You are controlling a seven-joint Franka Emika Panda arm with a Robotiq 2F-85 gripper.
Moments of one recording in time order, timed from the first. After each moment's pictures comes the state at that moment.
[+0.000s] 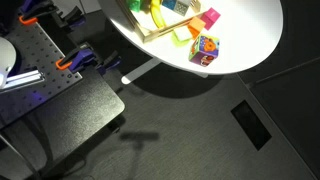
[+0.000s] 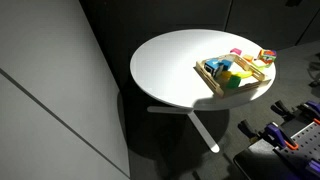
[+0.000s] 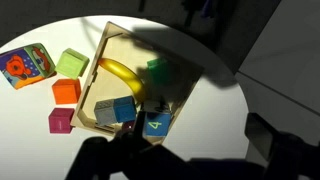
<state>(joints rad) 0.04 -0.43 -0.25 -2.36 0.09 1.92 -0.47</state>
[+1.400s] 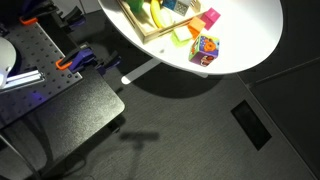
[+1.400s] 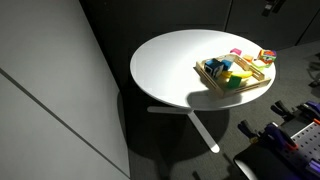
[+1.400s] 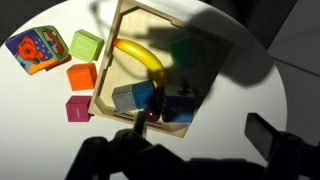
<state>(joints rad) 0.01 -0.26 -0.19 -2.32 0.09 2.11 -0.39</state>
